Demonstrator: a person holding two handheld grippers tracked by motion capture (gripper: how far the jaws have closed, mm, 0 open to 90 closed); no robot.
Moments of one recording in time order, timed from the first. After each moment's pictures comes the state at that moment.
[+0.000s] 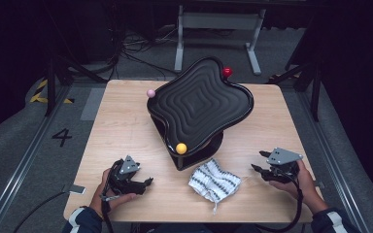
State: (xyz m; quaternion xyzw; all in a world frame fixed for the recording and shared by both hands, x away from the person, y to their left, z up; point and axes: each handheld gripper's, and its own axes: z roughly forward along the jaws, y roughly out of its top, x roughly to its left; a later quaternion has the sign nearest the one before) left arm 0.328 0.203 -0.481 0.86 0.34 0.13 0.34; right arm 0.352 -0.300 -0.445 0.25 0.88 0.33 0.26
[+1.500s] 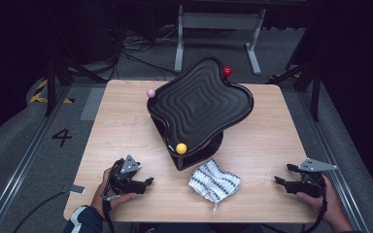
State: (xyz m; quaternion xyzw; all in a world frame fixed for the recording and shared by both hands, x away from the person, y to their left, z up) left arm 0.329 0.200 -0.482 0.86 0.35 0.14 0.35; right arm 0.331 -0.389 -0.487 0.40 0.82 0.37 0.18
